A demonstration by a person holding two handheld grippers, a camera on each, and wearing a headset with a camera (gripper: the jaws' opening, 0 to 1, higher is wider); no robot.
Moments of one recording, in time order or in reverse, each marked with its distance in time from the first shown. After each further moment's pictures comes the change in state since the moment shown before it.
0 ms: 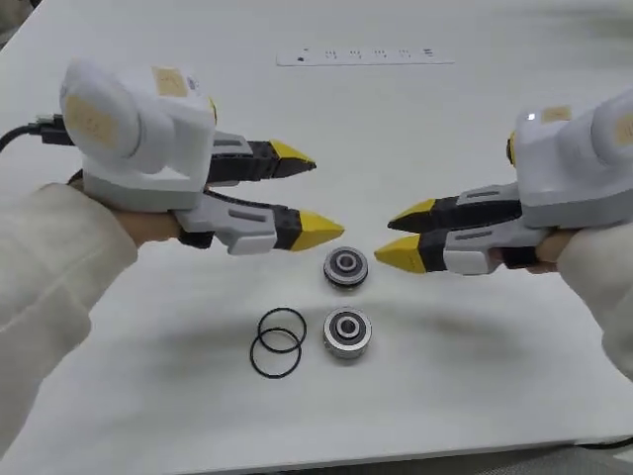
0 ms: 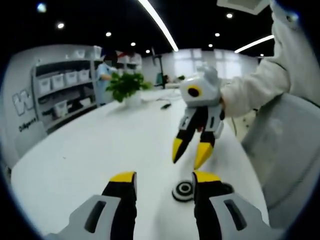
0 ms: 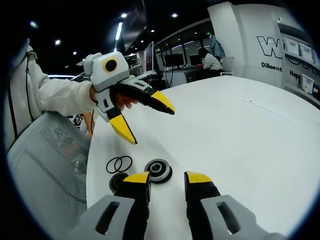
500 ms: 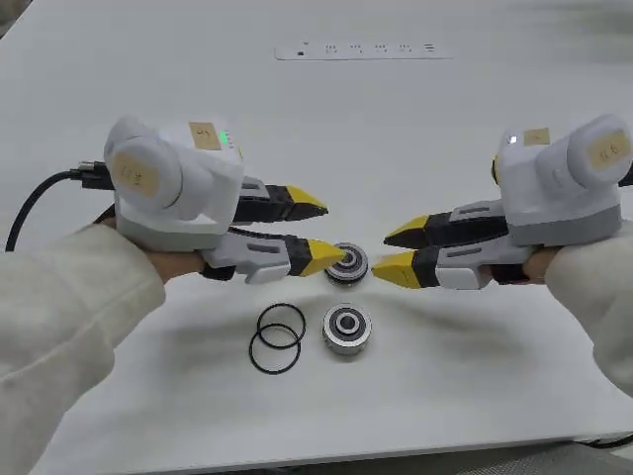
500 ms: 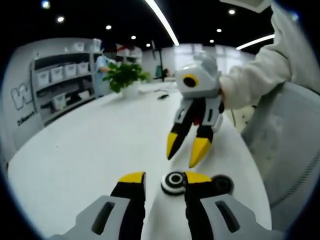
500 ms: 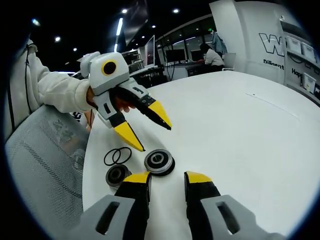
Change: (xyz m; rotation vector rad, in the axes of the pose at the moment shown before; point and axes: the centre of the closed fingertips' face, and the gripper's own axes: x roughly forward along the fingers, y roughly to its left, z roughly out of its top) left arm 0.012 -0.017 -0.024 -0.024 0.047 -0.009; right arm 0.011 0.004 -0.016 -0.013 0.038 0.012
